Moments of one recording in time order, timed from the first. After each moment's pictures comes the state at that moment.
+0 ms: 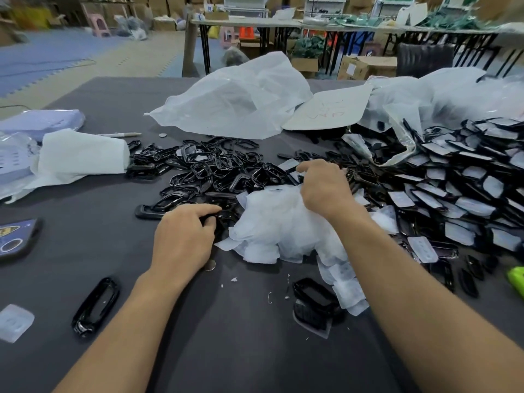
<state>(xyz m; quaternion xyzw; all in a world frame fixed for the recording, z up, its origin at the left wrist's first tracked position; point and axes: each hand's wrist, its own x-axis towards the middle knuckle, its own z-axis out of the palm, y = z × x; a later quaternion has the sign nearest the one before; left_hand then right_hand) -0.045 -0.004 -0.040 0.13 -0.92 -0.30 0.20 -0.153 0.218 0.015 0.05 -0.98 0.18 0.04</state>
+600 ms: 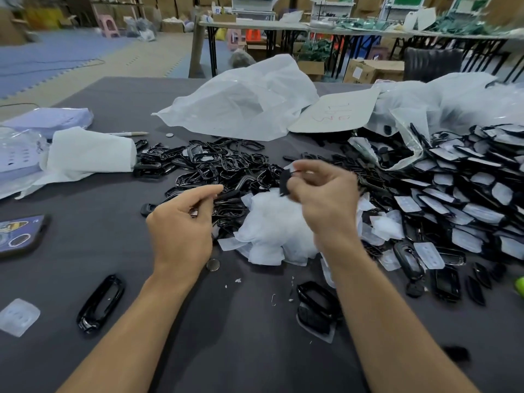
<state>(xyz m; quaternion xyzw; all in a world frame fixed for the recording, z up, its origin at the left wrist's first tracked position) -0.034 0.008 -0.024 0.08 -0.78 -0.48 0.39 -0.099 0.195 0.011 0.00 -0.72 0.68 0.13</state>
